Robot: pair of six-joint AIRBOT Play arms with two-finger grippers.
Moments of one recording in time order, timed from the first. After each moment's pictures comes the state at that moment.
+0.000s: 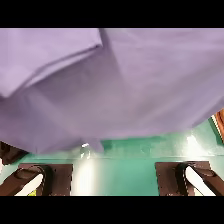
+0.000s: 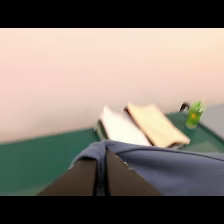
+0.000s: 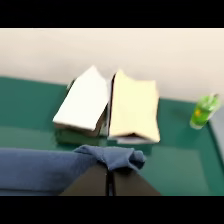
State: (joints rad) left arm -0.15 -0.89 2.07 1.26 -1.21 -1.57; right arm -0.24 -0.89 2.02 -1.35 1.40 1.41
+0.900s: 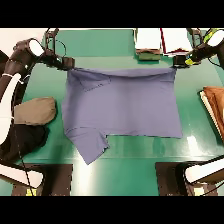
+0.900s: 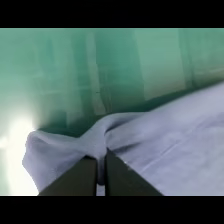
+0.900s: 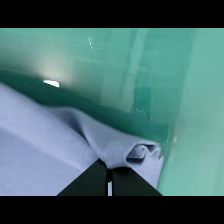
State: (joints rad) left arm -0.11 -1.64 1.69 1.34 -1.01 -1.51; right arm -0.10 -1.70 1.84 -1.36 1.25 1.41
